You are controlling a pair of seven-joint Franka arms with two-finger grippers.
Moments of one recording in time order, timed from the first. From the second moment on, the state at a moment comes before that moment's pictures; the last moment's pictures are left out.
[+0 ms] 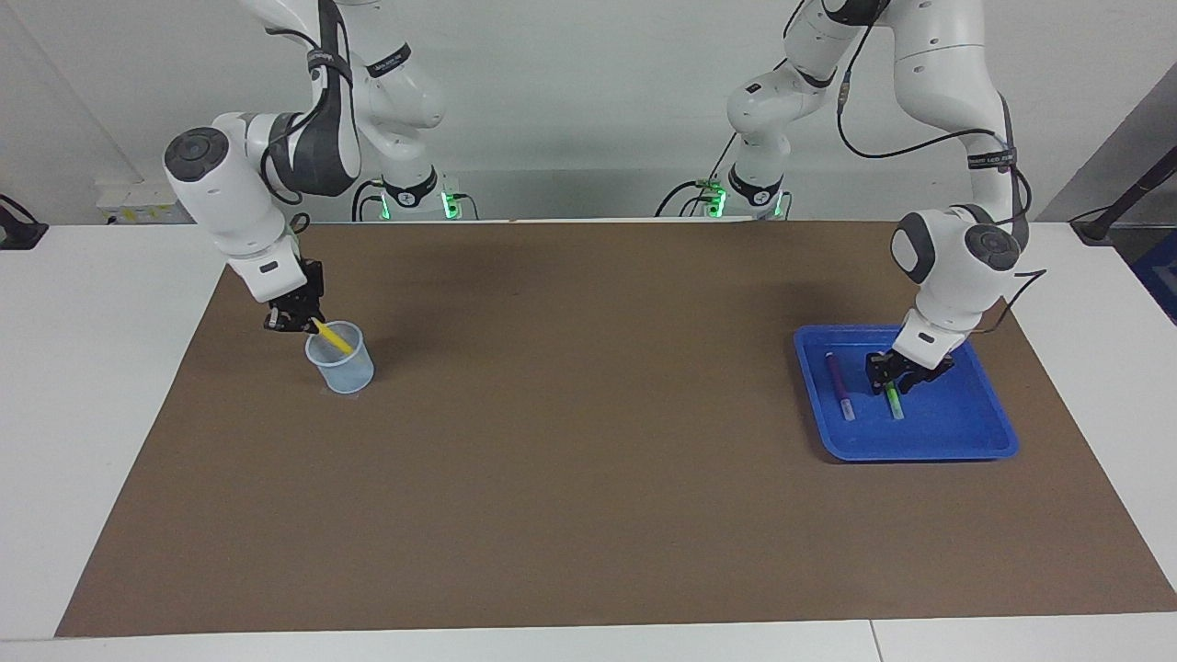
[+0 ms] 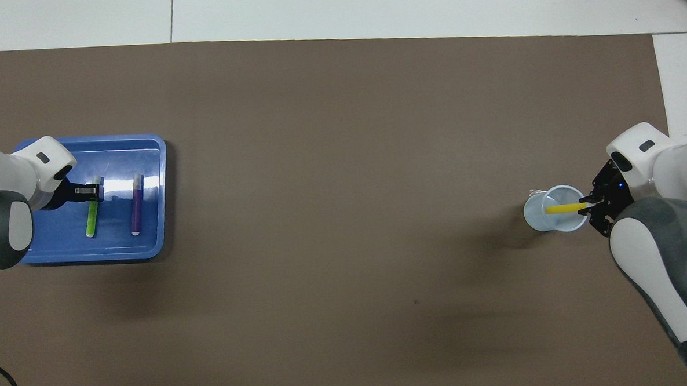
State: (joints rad) left arm 0.45 0.26 -0.35 -2.02 0.17 2.29 0.08; right arm -0.29 -0.07 0.21 -2.11 0.00 1.98 -1.38
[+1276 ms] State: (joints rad) left arm 0.35 0.18 -0.42 -1.85 -0.07 2.04 -0.40; right arm -0.28 -0.08 0.33 -1.80 0.21 1.55 -0.84
